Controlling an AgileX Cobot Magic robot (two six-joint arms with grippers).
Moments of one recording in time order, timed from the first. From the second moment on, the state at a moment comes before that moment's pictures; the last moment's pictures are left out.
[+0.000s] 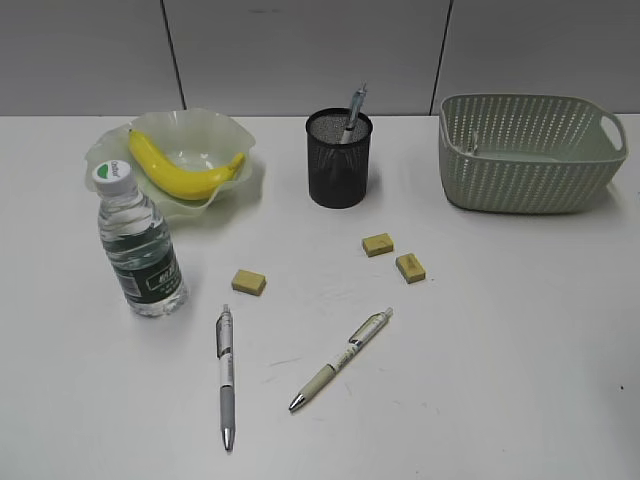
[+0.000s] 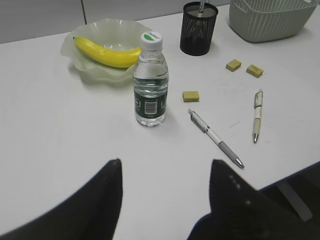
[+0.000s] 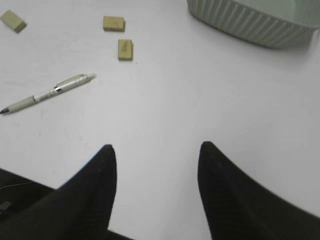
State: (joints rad) left arm -0.49 -0.01 -0.54 0.03 1.06 -0.10; right arm 0.47 0.96 -0.90 -0.07 0.92 0.10
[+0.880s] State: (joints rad) left arm -0.49 0.38 -0.61 -0.02 0.88 -0.09; right arm 0.47 0.05 -0.51 -0.05 1.02 0.03
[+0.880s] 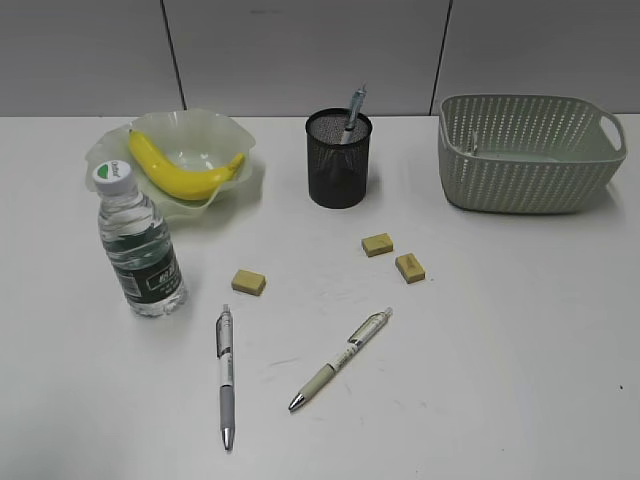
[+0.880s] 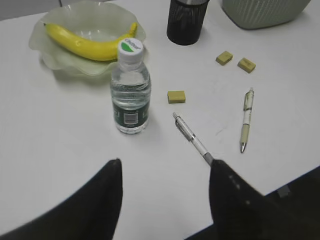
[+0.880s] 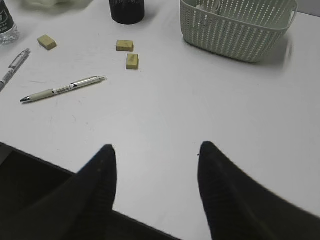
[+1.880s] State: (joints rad) left arm -0.59 1.58 -0.90 -0.38 0.72 -0.34; right arm 0.47 -0.01 -0.51 -0.04 1.03 0.01
